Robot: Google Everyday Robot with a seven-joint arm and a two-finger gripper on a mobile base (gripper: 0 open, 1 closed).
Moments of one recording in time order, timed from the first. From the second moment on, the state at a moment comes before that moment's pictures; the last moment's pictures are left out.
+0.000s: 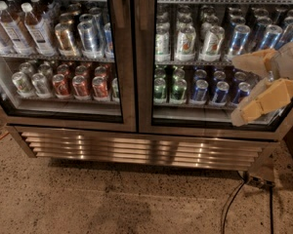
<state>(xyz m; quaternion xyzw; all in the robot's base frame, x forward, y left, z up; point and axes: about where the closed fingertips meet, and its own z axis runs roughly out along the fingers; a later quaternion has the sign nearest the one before) 0.455 -0.176 0.954 -0.52 0.72 0.28 0.37</state>
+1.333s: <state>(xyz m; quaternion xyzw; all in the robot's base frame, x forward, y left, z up) 0.447 -0.166 0.980 -0.49 0.54 0.48 0.49</state>
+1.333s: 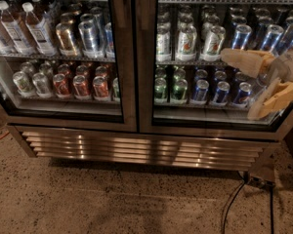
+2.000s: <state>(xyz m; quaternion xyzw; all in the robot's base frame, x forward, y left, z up) 0.446 -0.160 0.987 -0.46 0.54 0.44 0.55</state>
